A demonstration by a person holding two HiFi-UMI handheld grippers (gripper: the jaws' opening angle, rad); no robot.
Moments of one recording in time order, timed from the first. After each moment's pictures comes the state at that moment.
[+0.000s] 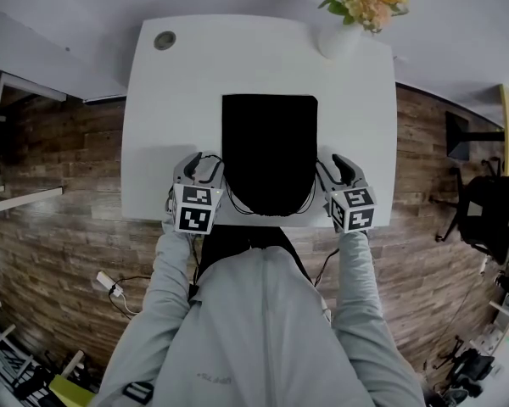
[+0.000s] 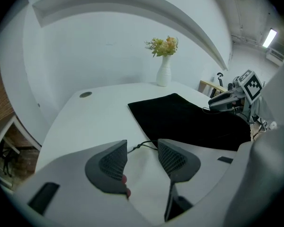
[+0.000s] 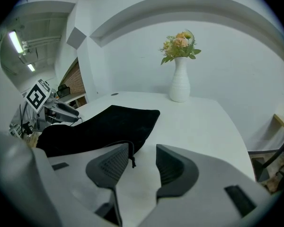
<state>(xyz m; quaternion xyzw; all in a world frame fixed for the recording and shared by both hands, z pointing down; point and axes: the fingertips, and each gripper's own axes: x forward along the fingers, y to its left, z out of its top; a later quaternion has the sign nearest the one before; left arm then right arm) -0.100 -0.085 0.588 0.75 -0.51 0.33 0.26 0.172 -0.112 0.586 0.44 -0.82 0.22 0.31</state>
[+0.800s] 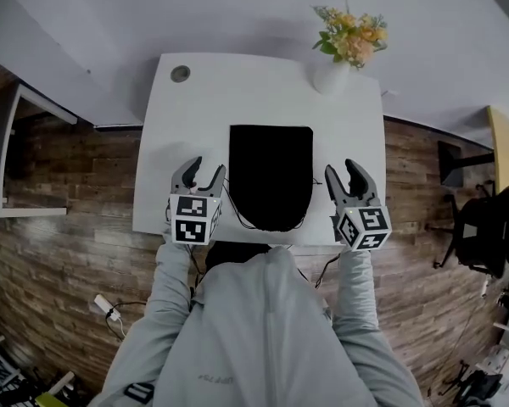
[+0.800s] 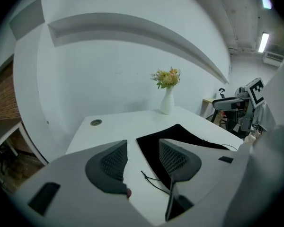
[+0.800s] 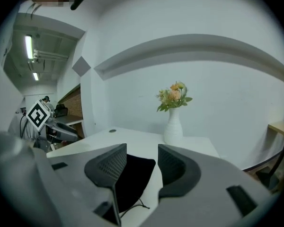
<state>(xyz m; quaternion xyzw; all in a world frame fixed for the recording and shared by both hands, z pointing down) -0.114 -0.114 0.492 0.77 -0.56 0.24 0.19 0.168 -0.141 0.456 0.50 -0.84 0.13 0.15</state>
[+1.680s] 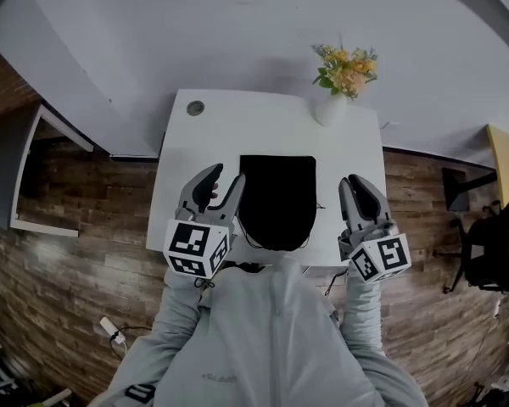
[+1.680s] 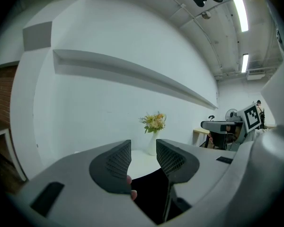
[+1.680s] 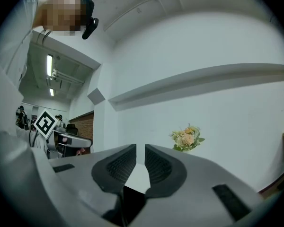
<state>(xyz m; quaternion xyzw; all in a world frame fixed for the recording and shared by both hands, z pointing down) -0.078 -0.108 0.336 0.83 -0.55 0.07 0.10 0.142 -0.115 0.316 0.46 -0.89 0.03 0.00</state>
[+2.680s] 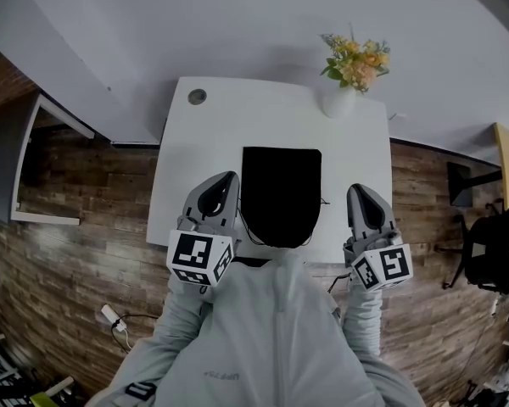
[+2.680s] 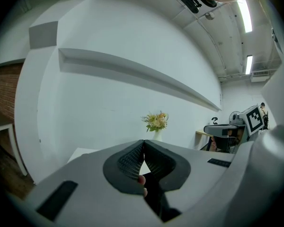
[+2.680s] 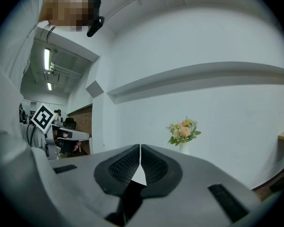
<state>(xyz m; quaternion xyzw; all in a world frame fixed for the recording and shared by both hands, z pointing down) -0.080 -0.100 0.346 0.82 -0.56 0.06 0.11 0.148 -0.110 0.337 0.47 -0.88 0.05 0.05</state>
